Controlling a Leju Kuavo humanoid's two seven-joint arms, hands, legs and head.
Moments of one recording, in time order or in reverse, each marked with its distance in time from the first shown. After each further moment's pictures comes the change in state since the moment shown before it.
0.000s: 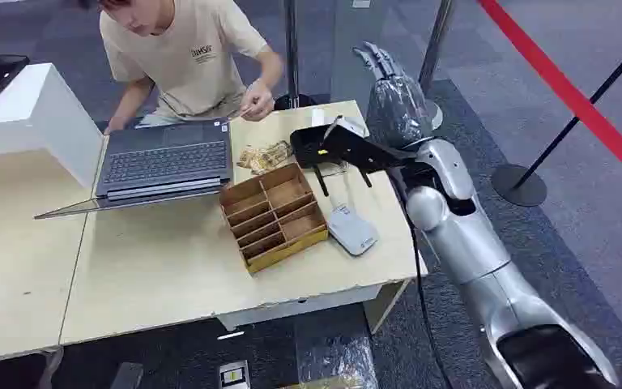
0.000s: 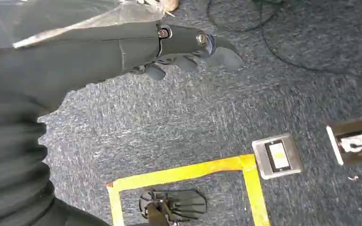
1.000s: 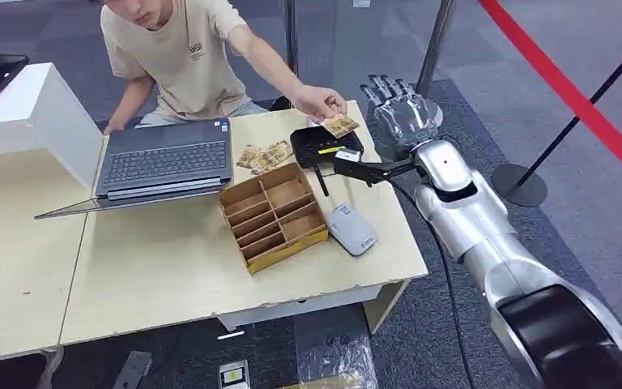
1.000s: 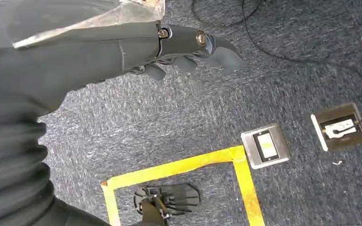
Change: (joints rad) left arm -0.032 -0.014 -0.014 -0.002 -0.022 -0.014 0.013; right arm -0.137 -0.034 0.073 0.484 0.404 -0.134 -0.037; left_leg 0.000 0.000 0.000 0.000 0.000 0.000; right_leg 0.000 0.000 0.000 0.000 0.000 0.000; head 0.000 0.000
